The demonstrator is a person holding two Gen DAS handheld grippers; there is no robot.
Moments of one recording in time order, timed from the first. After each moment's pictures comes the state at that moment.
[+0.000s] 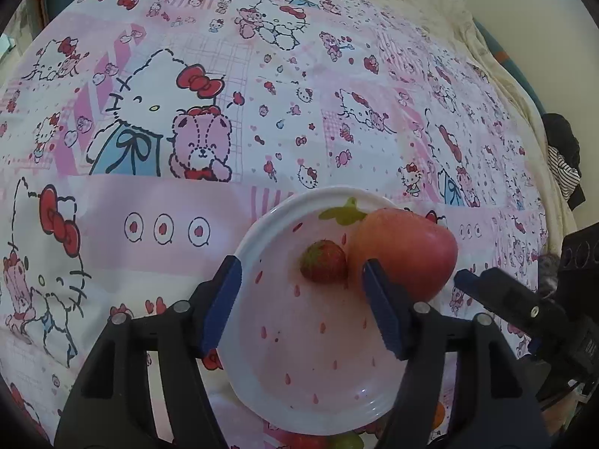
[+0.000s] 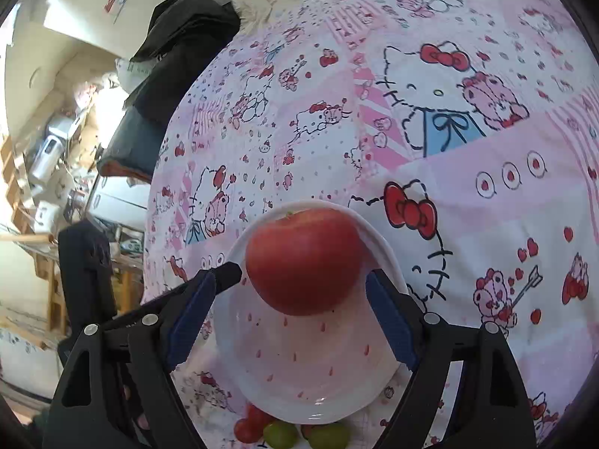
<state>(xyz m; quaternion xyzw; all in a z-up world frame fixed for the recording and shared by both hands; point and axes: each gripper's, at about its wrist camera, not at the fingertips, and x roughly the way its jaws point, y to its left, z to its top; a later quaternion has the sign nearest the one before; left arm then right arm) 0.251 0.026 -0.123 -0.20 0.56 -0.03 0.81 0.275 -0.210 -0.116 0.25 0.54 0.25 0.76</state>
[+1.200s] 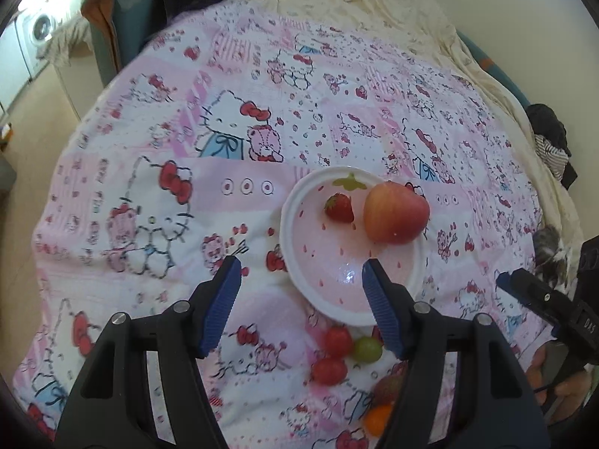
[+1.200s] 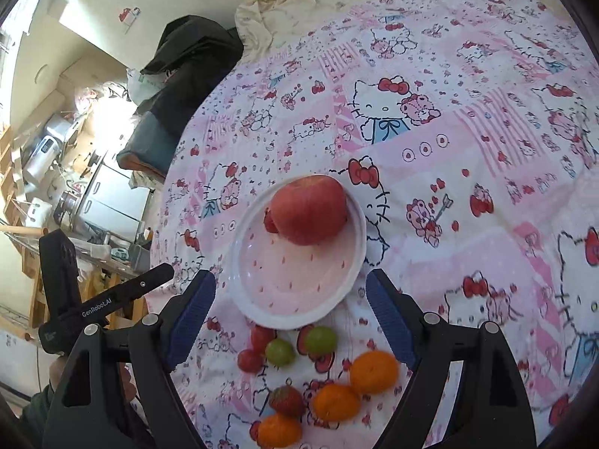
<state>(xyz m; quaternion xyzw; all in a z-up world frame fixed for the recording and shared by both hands) 0.135 0.042 -0.040 -0.14 0.50 -0.01 0.85 0.161 -0.251 -0.049 0.22 0.50 0.23 0.81</state>
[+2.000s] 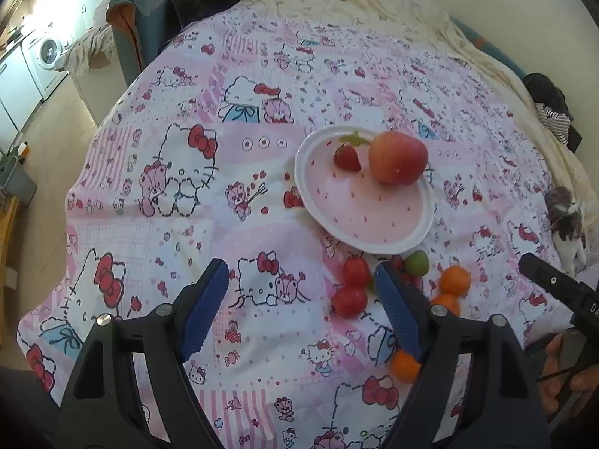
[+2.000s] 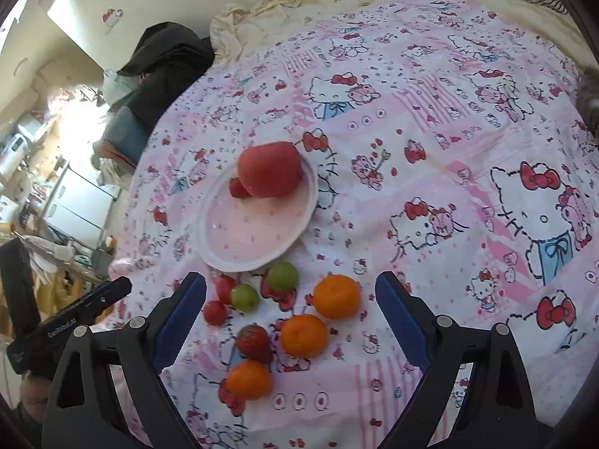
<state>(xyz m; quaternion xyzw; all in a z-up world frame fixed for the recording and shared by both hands) 0.064 0.026 -0.050 -0.09 0.50 0.01 0.86 0.083 -0.257 -0.056 0.17 0.49 0.14 0.84</state>
